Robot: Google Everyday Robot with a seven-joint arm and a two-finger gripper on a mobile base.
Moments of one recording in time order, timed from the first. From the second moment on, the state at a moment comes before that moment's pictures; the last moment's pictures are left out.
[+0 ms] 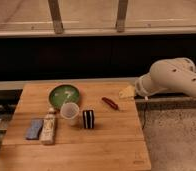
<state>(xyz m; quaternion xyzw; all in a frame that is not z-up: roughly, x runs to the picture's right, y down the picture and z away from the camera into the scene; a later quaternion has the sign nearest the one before) 0.176 0.024 0.674 -0.18 0.00 0.63 0.76</state>
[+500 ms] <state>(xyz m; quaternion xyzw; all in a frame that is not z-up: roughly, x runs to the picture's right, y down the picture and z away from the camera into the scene) 0.176 0.024 0.674 -0.18 0.00 0.63 0.76</state>
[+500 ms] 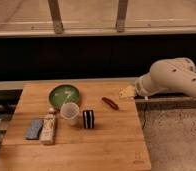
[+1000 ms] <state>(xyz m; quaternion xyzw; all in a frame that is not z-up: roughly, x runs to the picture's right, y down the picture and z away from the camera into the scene) 0.176 0.024 0.674 -0.18 0.00 0.63 0.76</state>
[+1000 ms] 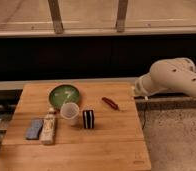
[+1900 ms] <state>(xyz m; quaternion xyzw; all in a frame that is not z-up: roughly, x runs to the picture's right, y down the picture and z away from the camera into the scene) 0.089 0.108 0.670 -0.27 0.03 0.54 0.79</state>
